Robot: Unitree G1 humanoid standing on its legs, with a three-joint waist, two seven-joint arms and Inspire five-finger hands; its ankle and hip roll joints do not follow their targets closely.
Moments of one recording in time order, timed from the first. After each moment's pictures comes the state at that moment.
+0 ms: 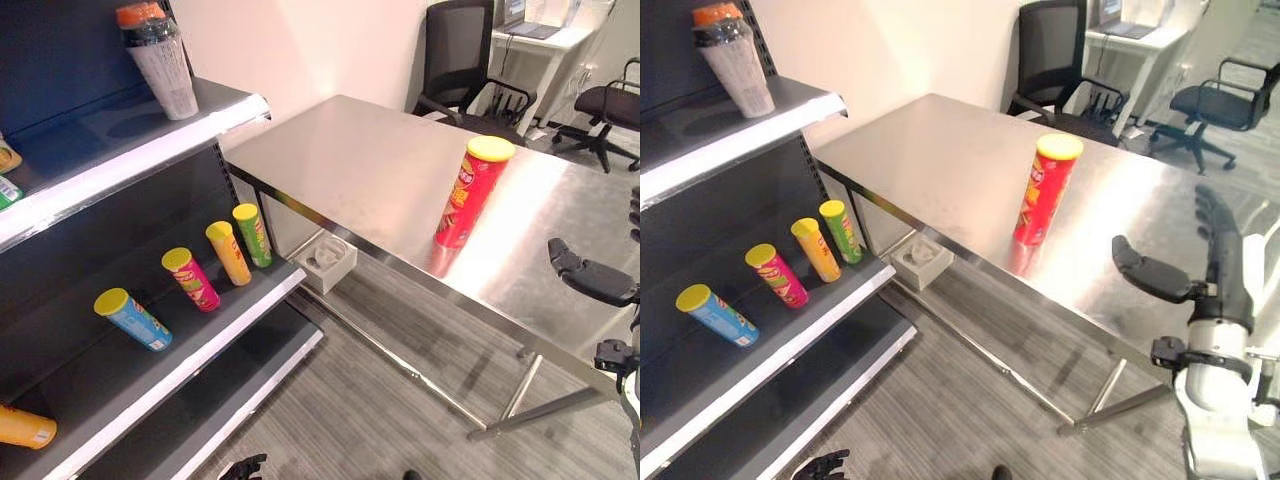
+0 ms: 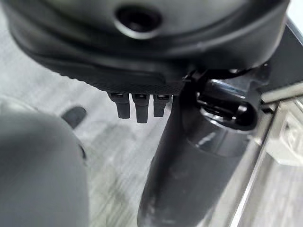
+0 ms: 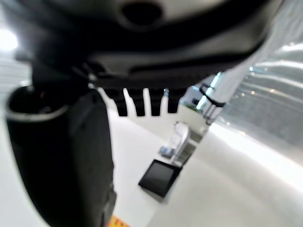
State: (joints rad) left arm 0.09 0.15 -0.13 1.14 -0.04 -0.10 -0.05; right arm 0.14 -0.67 -0.39 -0.14 0.15 -0.04 -0.27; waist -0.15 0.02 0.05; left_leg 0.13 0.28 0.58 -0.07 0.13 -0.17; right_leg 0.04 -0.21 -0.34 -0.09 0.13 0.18
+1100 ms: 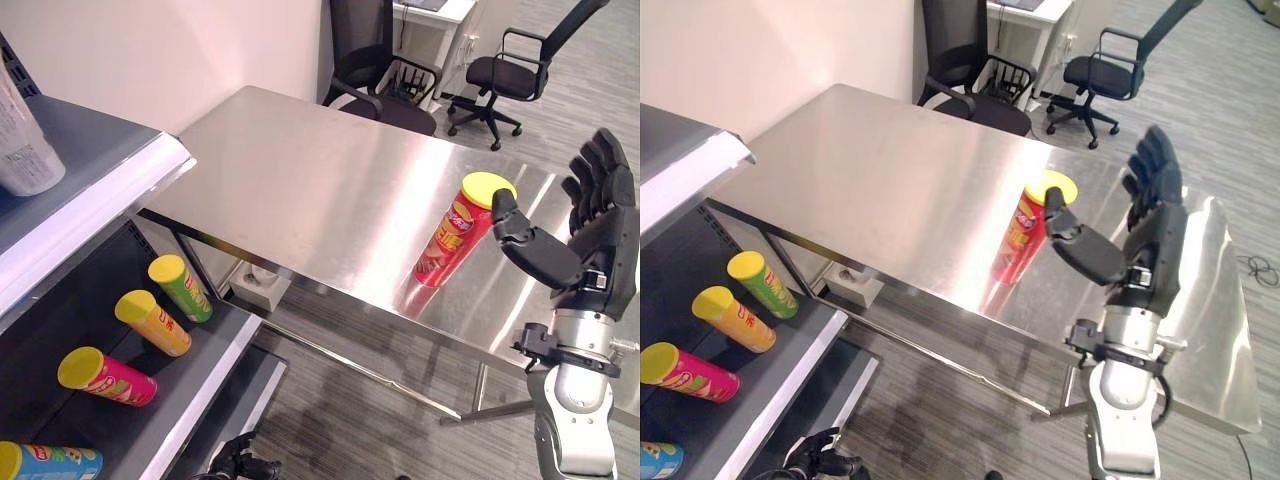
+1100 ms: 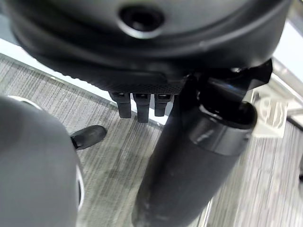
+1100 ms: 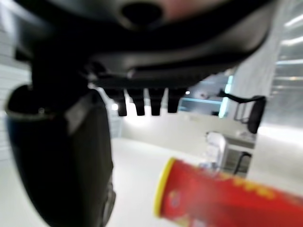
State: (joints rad) left arm 0.03 0.17 -0.15 1.16 -0.15 -0.13 0.05; right arm 0.12 -0.33 -0.24 -0.44 0.16 -0.15 -0.29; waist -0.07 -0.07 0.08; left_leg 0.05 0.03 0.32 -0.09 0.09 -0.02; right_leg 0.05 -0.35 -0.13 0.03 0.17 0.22
